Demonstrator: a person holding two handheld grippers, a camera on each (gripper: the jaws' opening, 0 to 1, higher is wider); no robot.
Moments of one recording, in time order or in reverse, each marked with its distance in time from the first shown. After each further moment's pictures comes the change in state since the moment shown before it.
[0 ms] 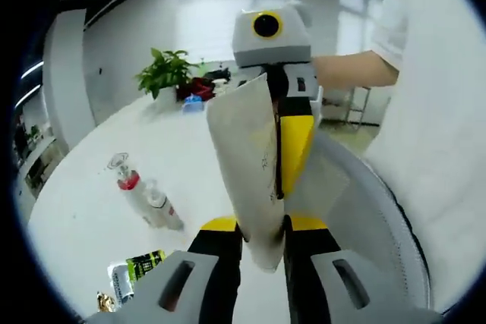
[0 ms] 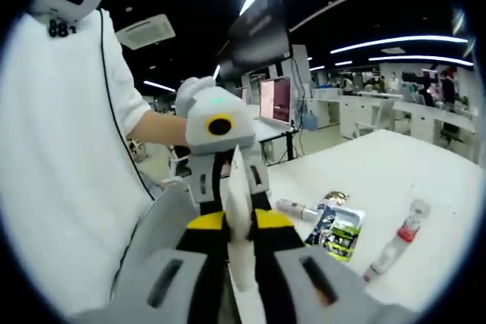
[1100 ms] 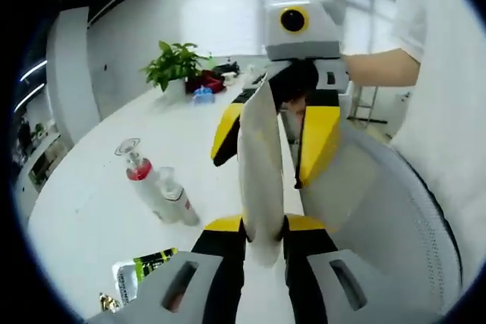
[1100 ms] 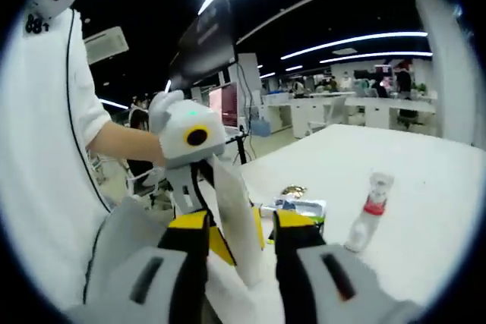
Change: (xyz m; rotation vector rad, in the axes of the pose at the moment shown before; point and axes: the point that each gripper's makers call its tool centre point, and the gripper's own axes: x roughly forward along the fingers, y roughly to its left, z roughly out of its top) left arm 0.015 0.058 -0.021 -0.092 -0.010 0.089; right arm -0.016 -0.055 -0.024 0.129 -0.078 -0.350
